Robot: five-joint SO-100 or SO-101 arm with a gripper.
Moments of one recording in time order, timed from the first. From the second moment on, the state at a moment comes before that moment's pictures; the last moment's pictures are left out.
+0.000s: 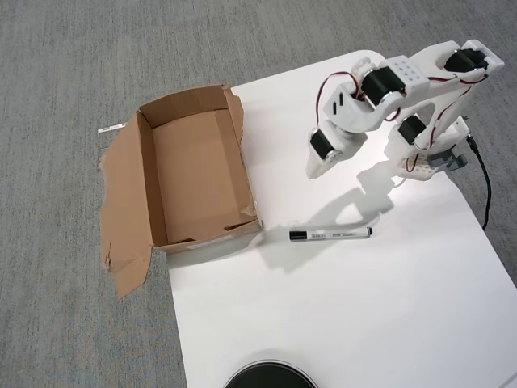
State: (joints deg) arm -14.3 115.8 99.5 73.8 -3.3
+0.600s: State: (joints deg) arm -24.4 113.0 99.5 73.8 -32.8
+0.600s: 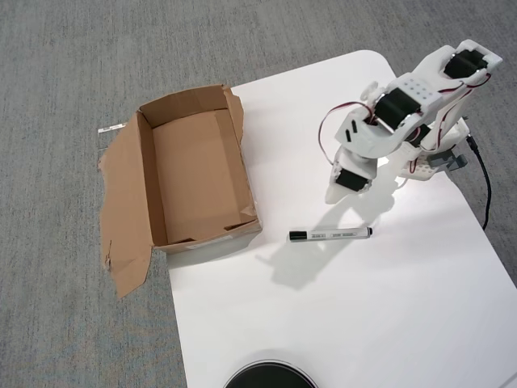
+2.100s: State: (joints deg) arm -27.9 89.1 99.4 68.9 -38.0
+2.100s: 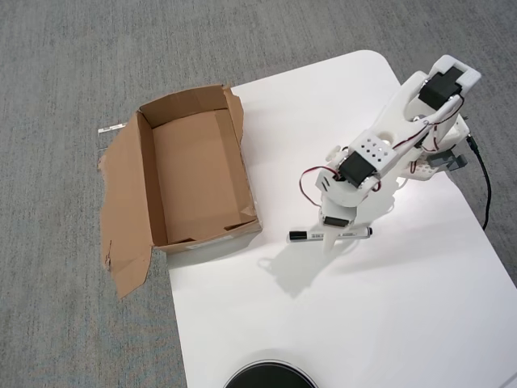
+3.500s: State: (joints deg) arm -28.0 74.7 99.3 68.6 -37.8
